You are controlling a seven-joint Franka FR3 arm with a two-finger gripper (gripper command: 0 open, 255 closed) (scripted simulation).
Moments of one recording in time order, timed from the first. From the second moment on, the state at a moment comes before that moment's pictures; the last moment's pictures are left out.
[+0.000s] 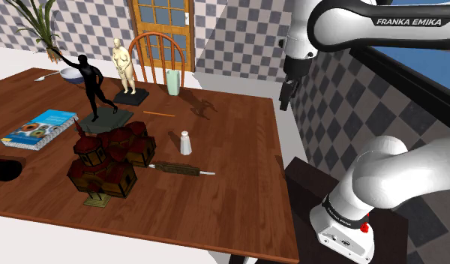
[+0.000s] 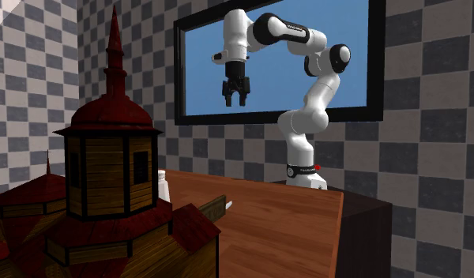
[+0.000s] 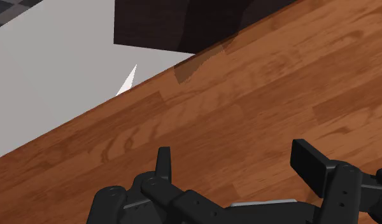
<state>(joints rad) -0.01 -0.74 -0.01 -2.44 -0.09 1.65 -0.15</state>
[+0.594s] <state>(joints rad) 0.06 -0.61 0.04 -2.51 -0.05 1.88 -0.15</state>
